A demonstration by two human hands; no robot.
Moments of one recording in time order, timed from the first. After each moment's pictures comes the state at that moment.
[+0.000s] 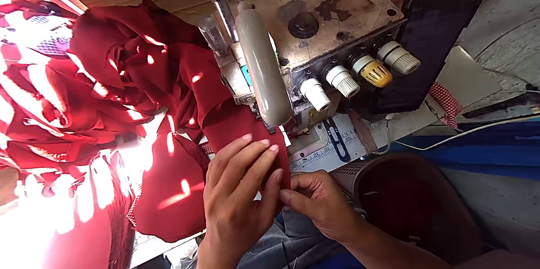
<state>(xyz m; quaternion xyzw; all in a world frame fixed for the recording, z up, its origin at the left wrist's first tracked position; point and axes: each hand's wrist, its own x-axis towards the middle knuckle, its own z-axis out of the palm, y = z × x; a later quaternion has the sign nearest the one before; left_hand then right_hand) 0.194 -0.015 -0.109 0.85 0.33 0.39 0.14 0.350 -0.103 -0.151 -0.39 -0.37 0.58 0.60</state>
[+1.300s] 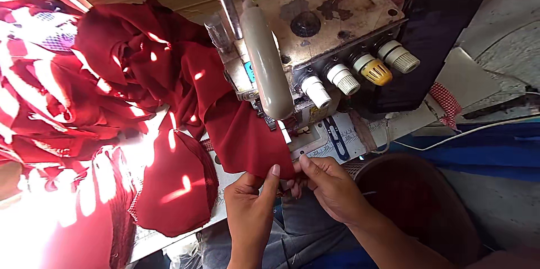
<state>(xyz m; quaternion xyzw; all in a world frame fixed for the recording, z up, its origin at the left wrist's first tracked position) 0.218 -0.056 -0.133 0.52 0.46 0.48 0.53 0.374 -0.097 -0.153 -0.41 -0.33 0.62 0.58</state>
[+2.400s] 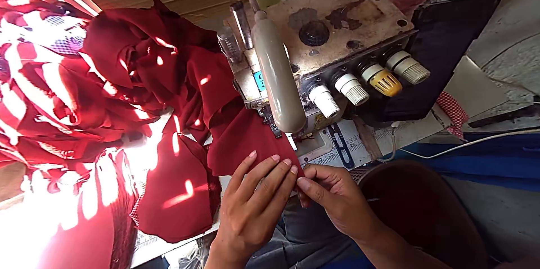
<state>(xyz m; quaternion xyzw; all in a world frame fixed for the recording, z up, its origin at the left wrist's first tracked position) 0.191 -0.022 -0.134 0.90 0.23 0.38 0.05 0.371 -0.099 -0.149 -0.41 -0.39 0.55 0.62</state>
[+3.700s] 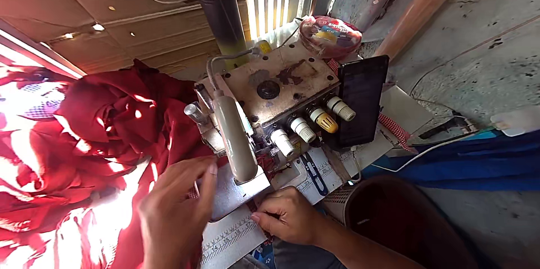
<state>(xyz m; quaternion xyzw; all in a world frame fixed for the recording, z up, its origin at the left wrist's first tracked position) 0.176 0.060 -0.094 0.83 0.40 0.37 0.10 0.371 -0.059 -0.182 -0.46 -0.69 0.28 0.49</state>
